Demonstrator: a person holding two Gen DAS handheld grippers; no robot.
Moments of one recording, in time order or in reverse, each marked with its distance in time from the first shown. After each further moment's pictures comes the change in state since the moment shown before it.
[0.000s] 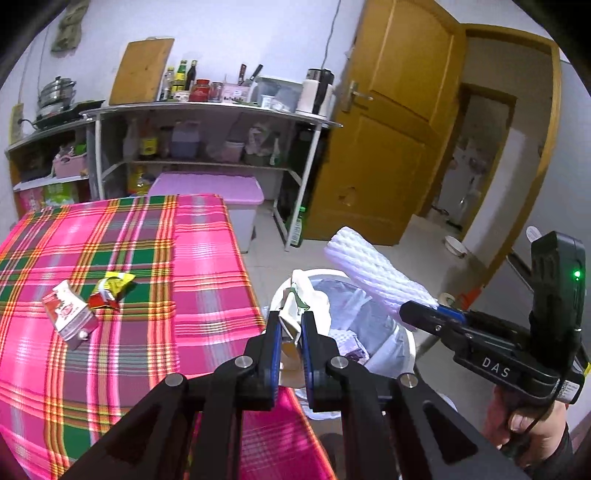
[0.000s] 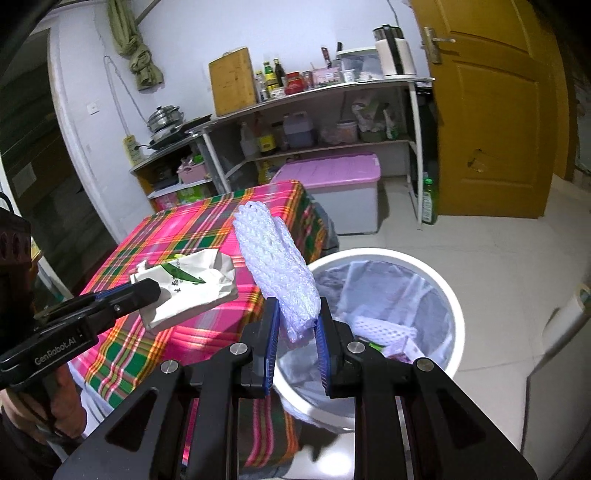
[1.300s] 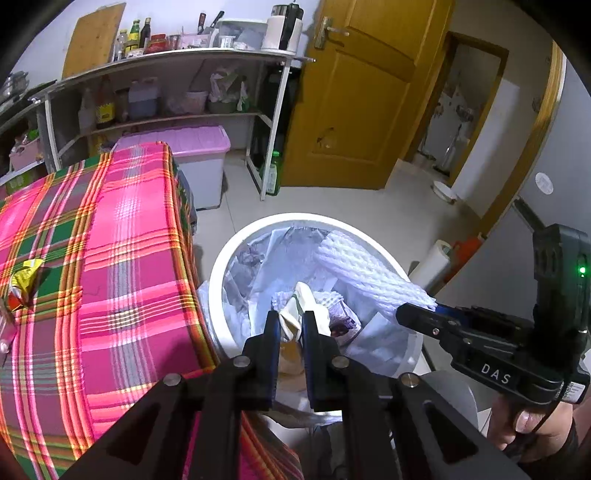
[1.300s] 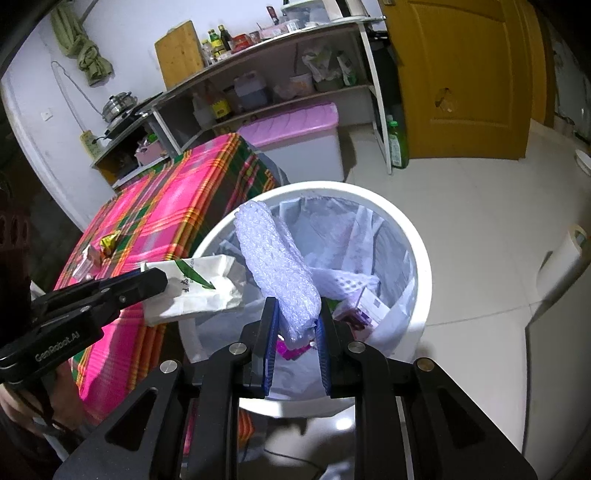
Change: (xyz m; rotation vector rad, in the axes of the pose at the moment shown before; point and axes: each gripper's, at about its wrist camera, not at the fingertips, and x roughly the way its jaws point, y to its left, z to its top) left arm 0.109 -0.038 -0.015 0.081 0.220 -0.051; right arm 0.048 -0.074 -0.030 0.134 0.160 -0.066
